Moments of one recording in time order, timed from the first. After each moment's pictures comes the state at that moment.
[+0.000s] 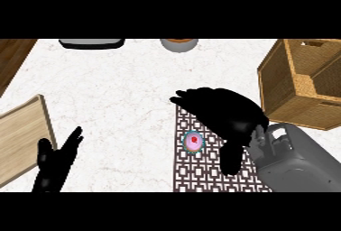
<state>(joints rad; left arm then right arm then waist) 0.11 0.34 -0.14 -1.40 0.22 0.12 0.20 -0.73 -0.40 0.56 -1.76 0.22 0.69 0.69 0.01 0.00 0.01</state>
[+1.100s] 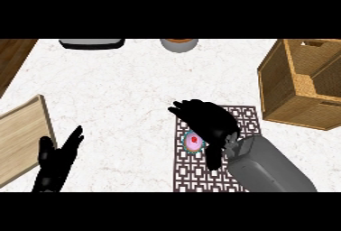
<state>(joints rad) 0.11 0.30 -0.09 -1.42 0.16 0.08 0.25 -0.55 -0.24 0.58 -1.55 0.64 0.59 0.38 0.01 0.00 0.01</state>
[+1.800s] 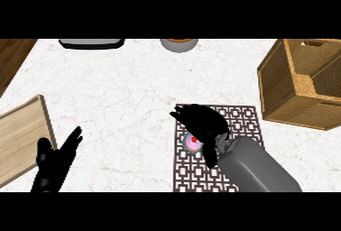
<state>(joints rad) 0.12 0.28 -0.05 -1.41 0.14 0.04 0.23 -0.53 -0.17 0.58 -1.38 0.82 0.58 0.28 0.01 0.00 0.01</state>
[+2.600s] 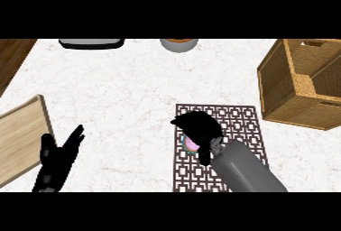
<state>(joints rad) 0.10 0.23 -0.02 -1.43 0.09 0.02 0.29 -0.48 -0.08 0.54 -1.23 0.99 0.49 0.16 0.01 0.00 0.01</state>
